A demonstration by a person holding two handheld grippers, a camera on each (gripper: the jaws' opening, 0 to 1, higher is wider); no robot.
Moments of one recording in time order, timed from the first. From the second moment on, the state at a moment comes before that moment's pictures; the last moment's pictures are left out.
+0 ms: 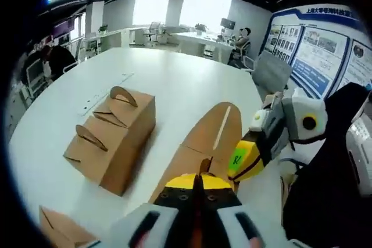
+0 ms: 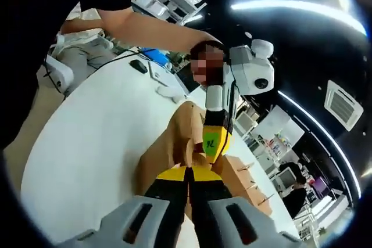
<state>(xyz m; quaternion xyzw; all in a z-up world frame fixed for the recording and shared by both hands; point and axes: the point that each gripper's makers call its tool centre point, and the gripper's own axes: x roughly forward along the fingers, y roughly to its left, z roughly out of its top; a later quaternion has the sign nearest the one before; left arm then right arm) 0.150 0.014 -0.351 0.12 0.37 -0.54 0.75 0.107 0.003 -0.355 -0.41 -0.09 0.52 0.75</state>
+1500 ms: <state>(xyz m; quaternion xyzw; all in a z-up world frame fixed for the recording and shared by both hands) 0.234 0.036 -0.314 0.01 0.30 -0.47 0.83 0.053 0.009 -0.341 -0.36 -0.13 0.59 0.71</state>
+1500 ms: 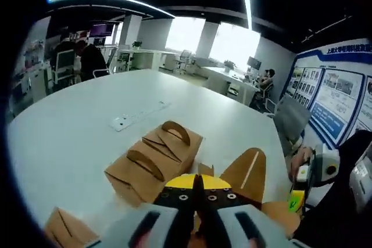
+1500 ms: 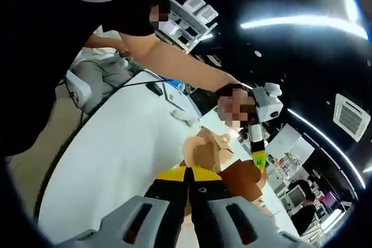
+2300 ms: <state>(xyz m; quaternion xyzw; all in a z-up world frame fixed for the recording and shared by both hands) 0.251 0.042 -0.356 0.07 0.32 -0.44 0.83 0.017 0.000 -0.371 -0.35 -0.08 0.65 0.67</state>
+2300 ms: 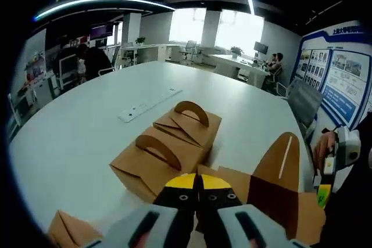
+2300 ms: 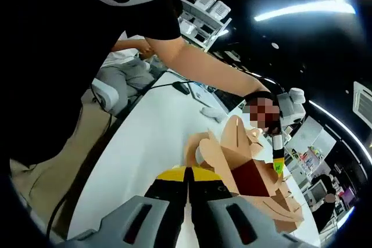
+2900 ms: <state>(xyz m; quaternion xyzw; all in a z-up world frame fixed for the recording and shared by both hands) 0.231 0.042 -0.405 0.00 0.39 -0.47 0.79 0.030 -0.003 -0.380 -0.36 -0.07 0.64 0.67</state>
